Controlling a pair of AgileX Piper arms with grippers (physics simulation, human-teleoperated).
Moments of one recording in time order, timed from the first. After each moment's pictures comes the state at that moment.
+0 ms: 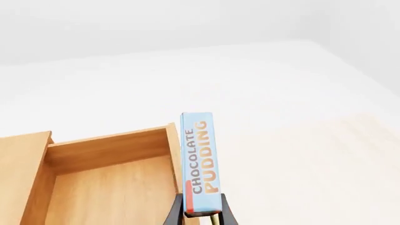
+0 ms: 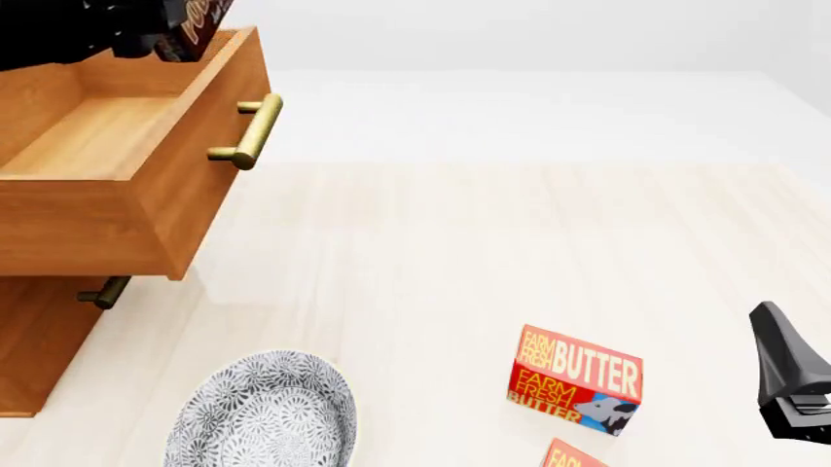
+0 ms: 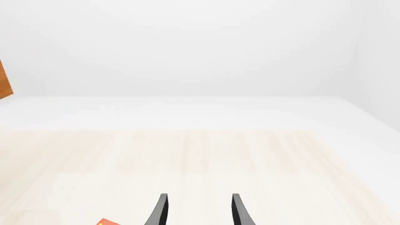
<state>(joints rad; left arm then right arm) -0.27 1.08 -1.12 0.34 -0.04 0.00 0.03 -0.01 -0.02 0.00</state>
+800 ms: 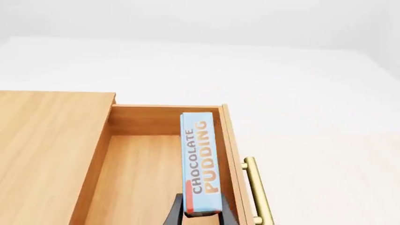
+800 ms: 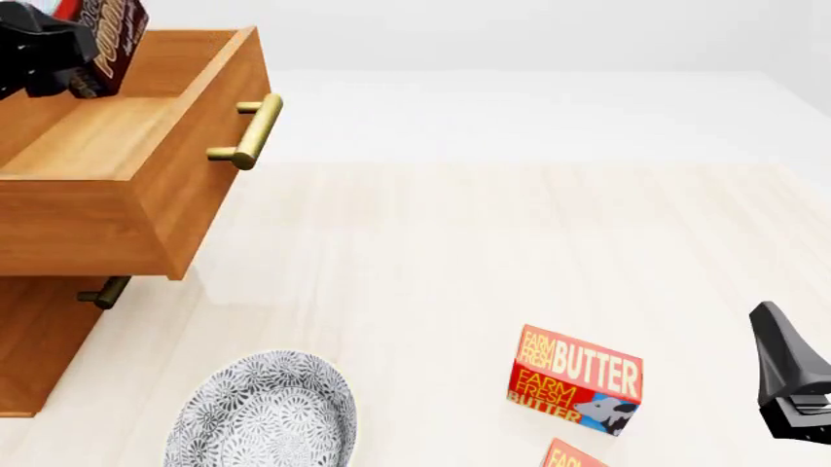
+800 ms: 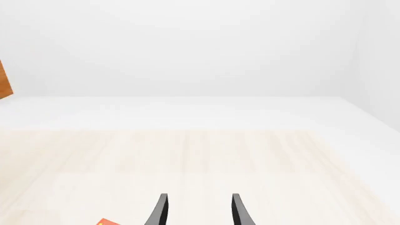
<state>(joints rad) -0.08 0.96 -0.99 0.35 -0.08 0.00 0.03 -0.01 -0.02 0.00</state>
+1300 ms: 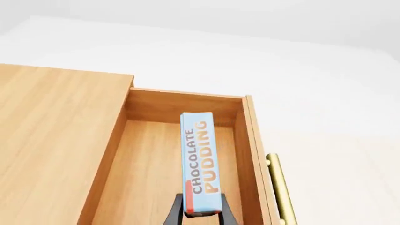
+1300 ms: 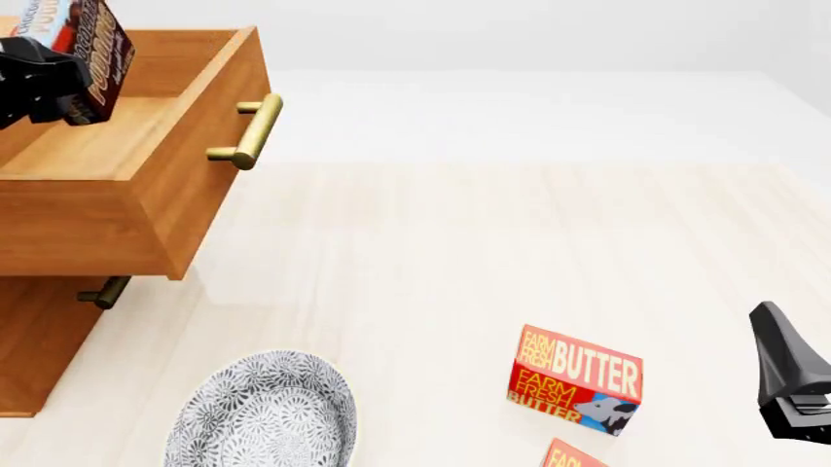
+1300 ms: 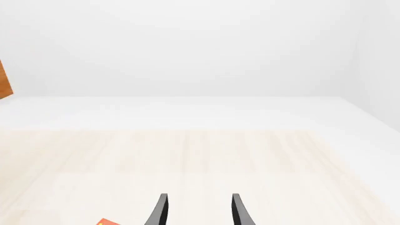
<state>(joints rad) -0.01 0.98 -0.93 0.31 -0.10 0.00 0.03 -0.01 -0.02 0.00</state>
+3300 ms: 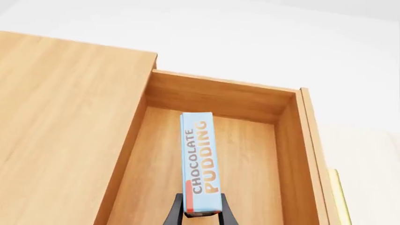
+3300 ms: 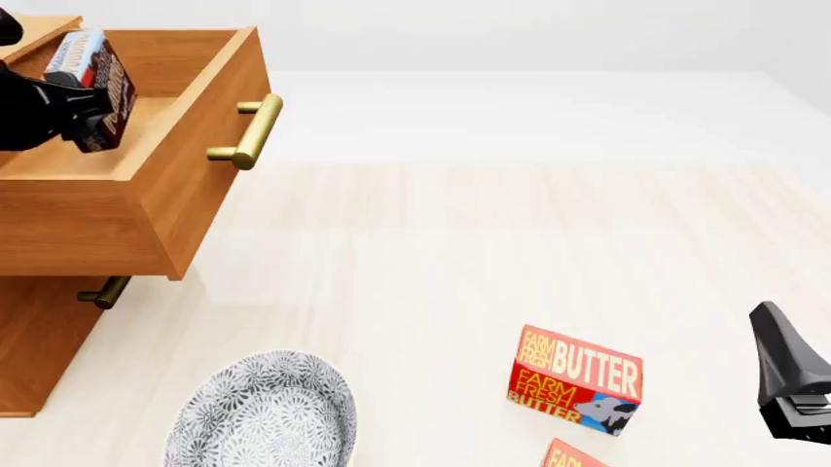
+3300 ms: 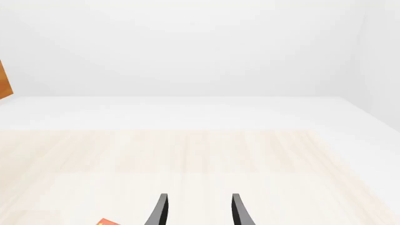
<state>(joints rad) 0.09 1.20 -0.97 0.27 -0.08 0.00 0.03 -0.01 -0.02 0.00</state>
